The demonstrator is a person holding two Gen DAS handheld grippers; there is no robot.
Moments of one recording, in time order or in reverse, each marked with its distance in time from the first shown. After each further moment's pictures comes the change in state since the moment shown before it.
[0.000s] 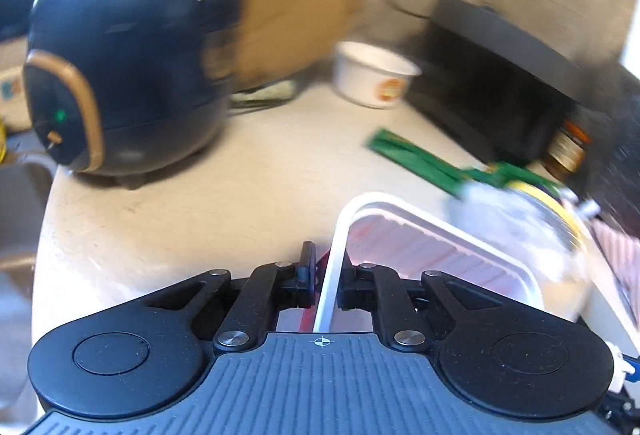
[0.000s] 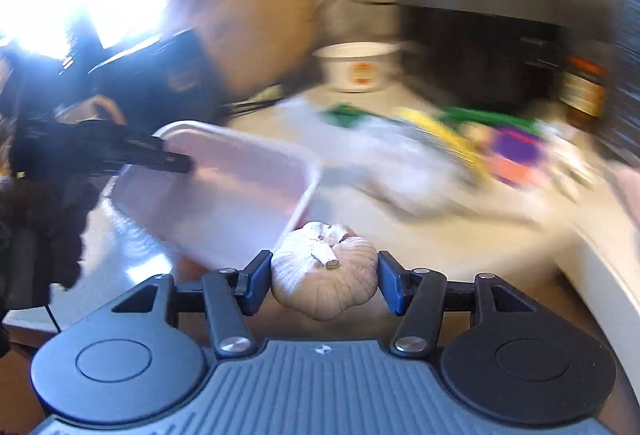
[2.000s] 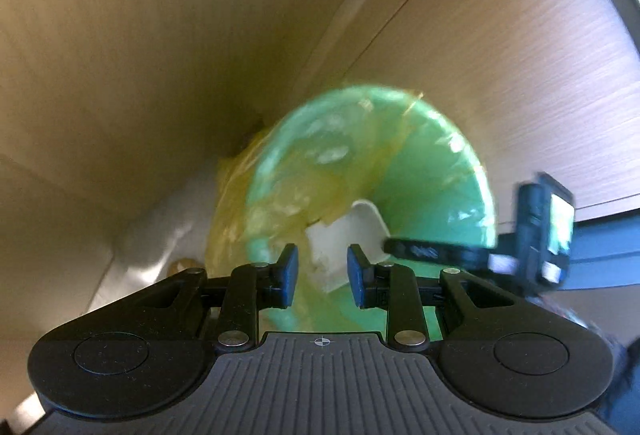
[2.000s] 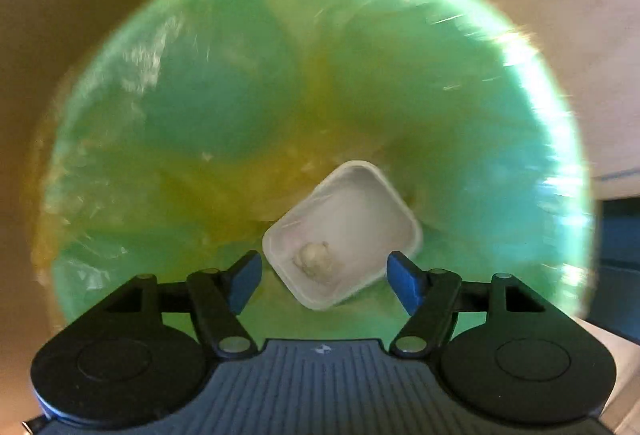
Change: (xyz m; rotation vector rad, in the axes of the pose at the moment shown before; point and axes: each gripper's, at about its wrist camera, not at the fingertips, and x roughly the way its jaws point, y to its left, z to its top) left arm 0.113 -0.130 -0.312 0.113 0.691 -0.268; right arm 0.131 -0.204 -0.349 0.506 0.694 -0.293
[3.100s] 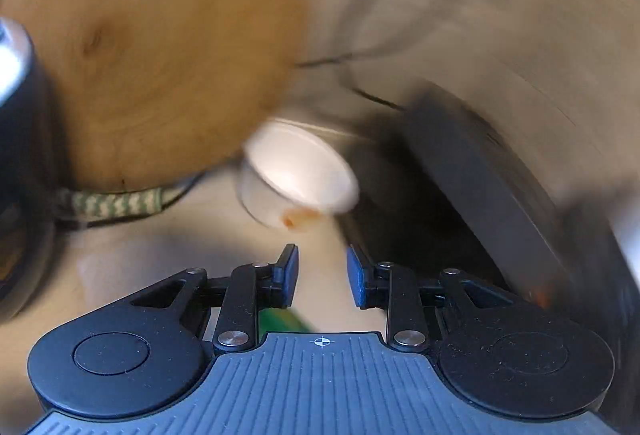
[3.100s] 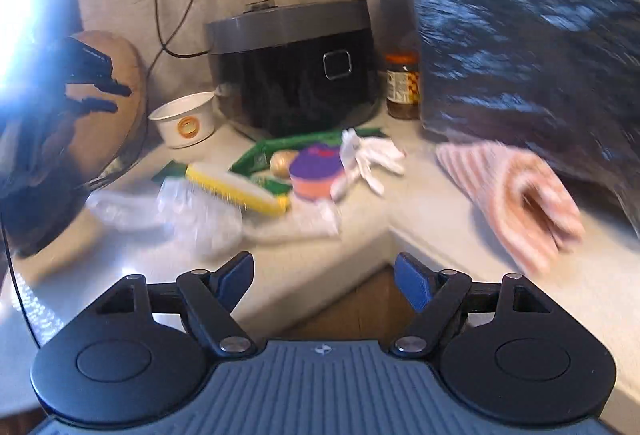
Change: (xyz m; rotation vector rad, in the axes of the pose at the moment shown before) left arm -0.333 0.106 0.411 -0.380 -0.743 0.033; right arm -0.395 0.204 0.115 -0.197 -0.809 0.072
